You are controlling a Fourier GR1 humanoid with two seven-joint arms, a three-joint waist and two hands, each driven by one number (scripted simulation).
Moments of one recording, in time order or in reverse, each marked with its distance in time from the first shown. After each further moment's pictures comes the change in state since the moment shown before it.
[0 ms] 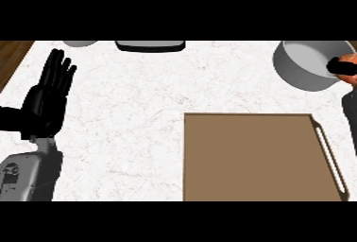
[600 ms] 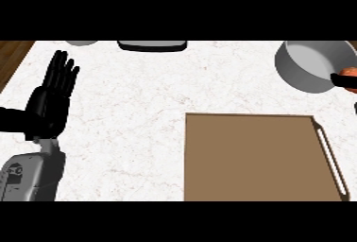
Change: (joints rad) left arm 0.005 -0.012 -0.007 0.005 0.000 -0.007 -0.013; right arm -0.014 -0.060 -0.181 0.206 -0.299 0.062 -0.309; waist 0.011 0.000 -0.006
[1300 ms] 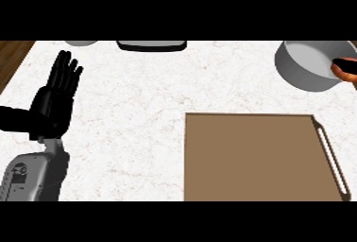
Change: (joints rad) left arm -0.002 -0.015 -0.013 -0.001 -0.018 0.014 0.002; right arm -0.054 0.023 -0.192 -0.030 -0.316 -0.148 -0.330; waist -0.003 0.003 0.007
